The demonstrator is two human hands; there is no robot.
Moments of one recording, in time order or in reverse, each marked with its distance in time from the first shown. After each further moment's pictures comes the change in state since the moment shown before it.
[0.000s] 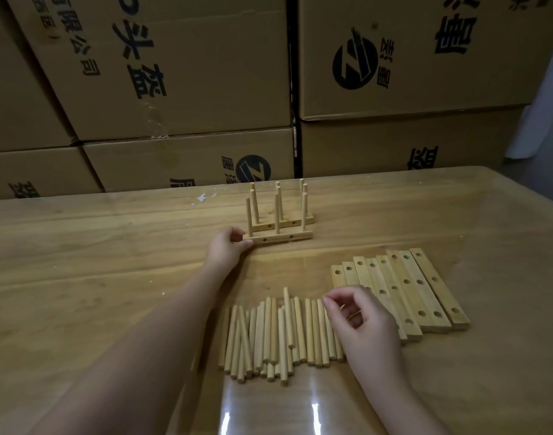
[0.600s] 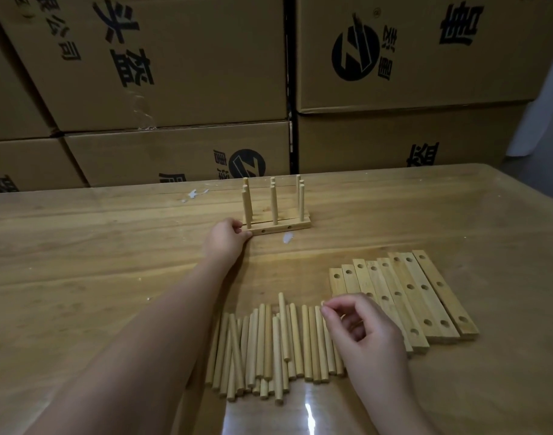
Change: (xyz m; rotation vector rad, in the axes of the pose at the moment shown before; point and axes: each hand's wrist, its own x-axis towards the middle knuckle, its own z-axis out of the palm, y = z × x) left_hand 0.041 -0.003 0.024 0.282 0.126 0.031; right_hand 0.002 0.000 0.001 -0.018 0.009 0.014
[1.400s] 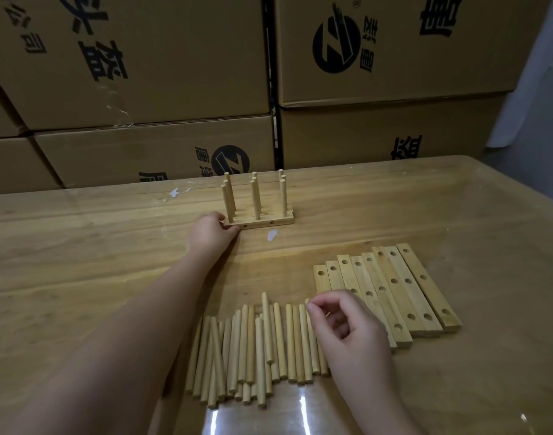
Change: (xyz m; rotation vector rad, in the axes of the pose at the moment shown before) left_hand 0.015 0.004 0.005 0.198 -0.022 0.053; right_hand -0.001 -0.003 -0.002 0.016 0.017 0.043
